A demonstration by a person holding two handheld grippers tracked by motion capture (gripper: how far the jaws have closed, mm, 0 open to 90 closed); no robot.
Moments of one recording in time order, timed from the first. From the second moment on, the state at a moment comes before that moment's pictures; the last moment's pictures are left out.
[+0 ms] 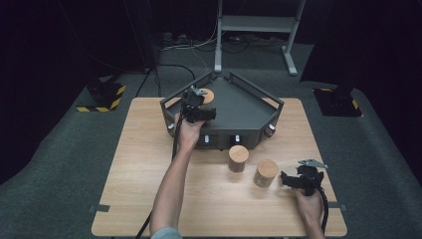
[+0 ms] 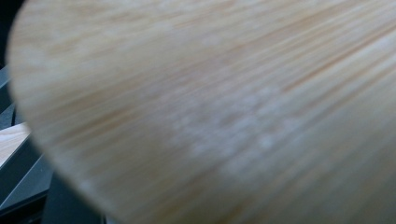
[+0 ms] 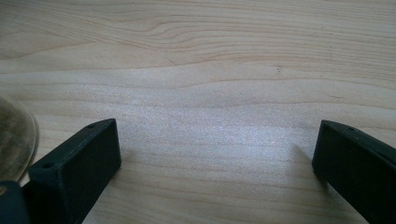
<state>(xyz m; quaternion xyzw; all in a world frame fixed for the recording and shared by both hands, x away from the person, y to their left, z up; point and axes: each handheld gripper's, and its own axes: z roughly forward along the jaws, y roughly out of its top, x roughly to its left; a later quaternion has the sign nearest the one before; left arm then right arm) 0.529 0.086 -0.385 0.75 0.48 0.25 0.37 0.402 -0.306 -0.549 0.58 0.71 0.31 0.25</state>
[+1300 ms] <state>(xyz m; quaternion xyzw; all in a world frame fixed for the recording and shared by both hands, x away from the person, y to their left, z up) 0.480 0.120 -0.374 0.75 0.48 0.26 0.38 0.402 -0.306 -0.549 0.58 0.71 0.31 0.25</state>
